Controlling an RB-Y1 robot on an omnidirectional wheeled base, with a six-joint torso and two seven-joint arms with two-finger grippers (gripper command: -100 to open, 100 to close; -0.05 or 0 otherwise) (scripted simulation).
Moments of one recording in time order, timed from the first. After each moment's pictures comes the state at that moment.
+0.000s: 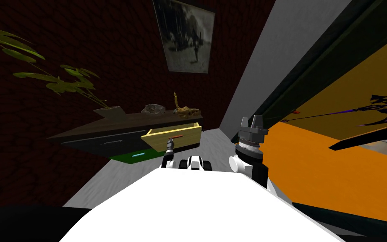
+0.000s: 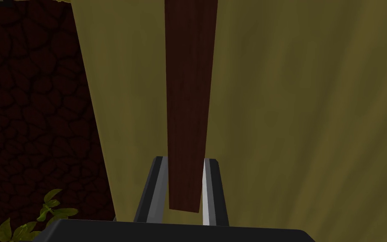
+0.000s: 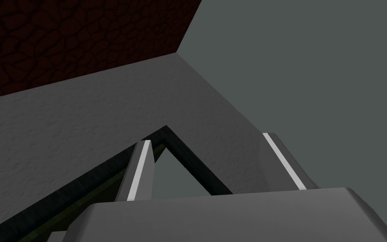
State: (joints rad) left arm 0.34 -0.05 0.06 -1.43 0.14 -0.57 -0.14; right arm 0.49 -0.02 -0.03 -2.36 -0.07 -0.59 0.17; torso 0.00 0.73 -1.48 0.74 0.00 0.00
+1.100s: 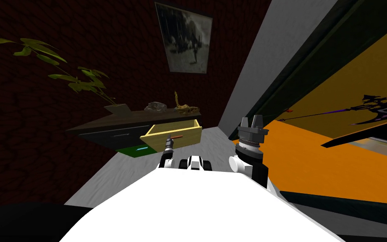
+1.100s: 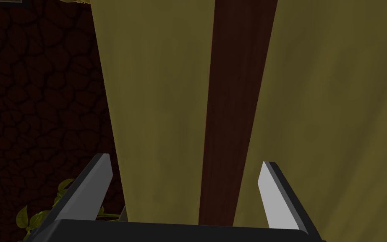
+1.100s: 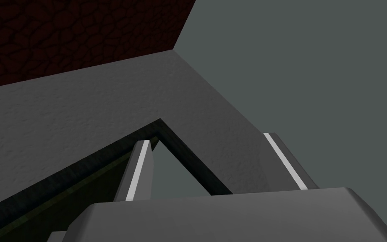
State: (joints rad) left arm 0.39 -0.05 0.05 -1.60 0.15 -0.44 -0.16; right arm 0.49 -0.02 -0.03 -2.36 -0.07 -0.59 0.17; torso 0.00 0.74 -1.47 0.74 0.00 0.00
